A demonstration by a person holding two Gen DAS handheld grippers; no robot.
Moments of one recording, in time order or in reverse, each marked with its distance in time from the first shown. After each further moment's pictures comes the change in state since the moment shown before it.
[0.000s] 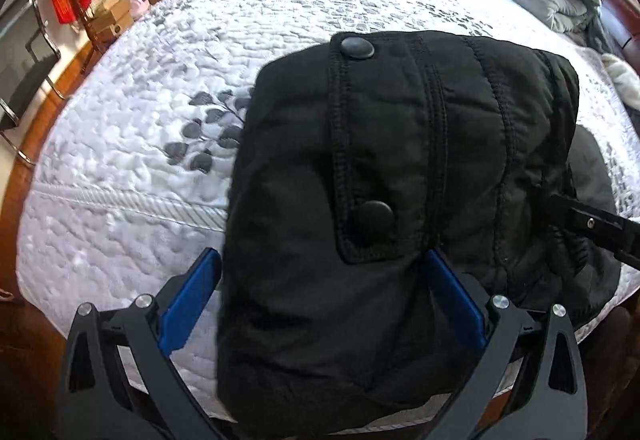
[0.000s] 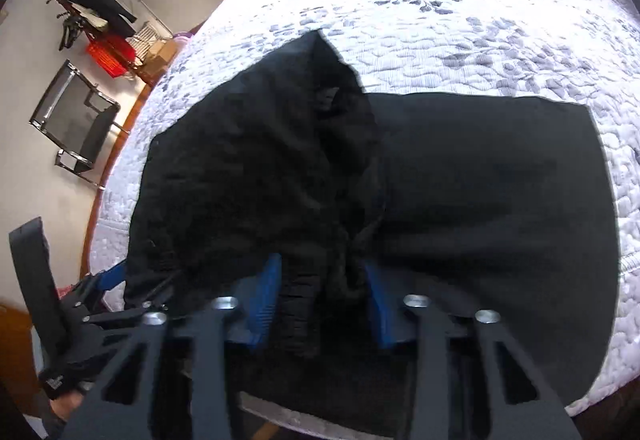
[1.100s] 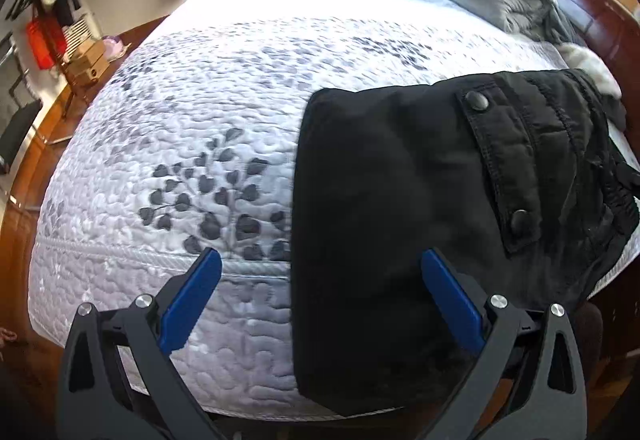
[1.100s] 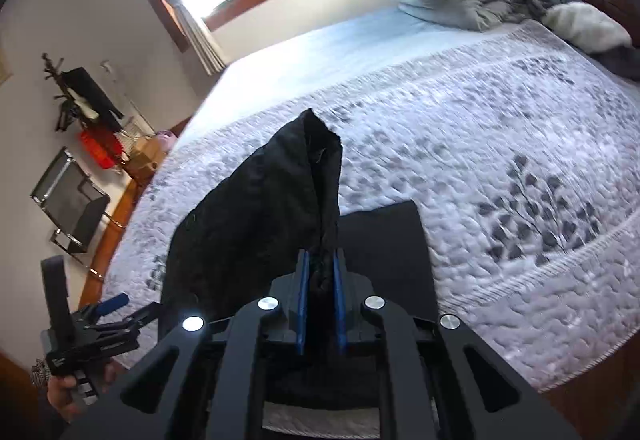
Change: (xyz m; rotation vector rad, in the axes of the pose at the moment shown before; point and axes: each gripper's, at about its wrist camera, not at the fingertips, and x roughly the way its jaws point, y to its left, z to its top) left arm -0.056 -0.060 0.021 0.112 -0.082 -0.077; right arm -0.161 -0.102 -0.018 0.132 -0.350 -0.058
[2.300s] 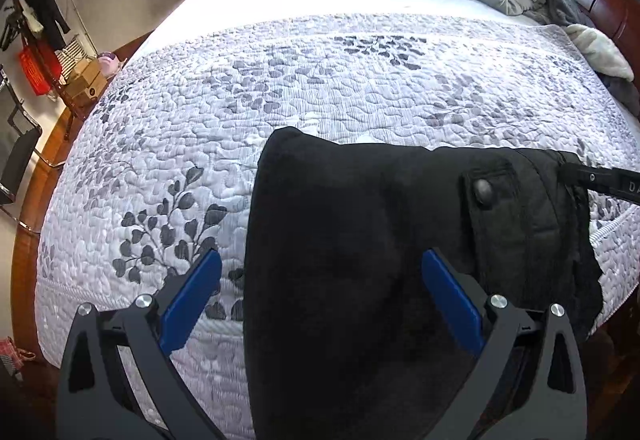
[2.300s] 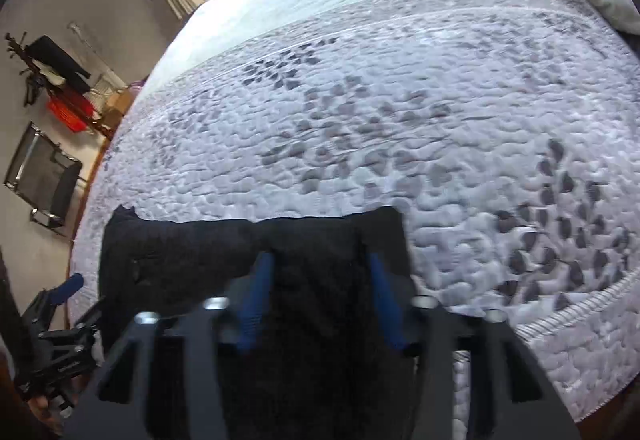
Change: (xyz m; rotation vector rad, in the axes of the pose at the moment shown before) left arm 0.047 -0.045 0.048 0.052 0.025 0.062; right arm 0.122 -0.039 0.045 0.001 0.258 -0.023
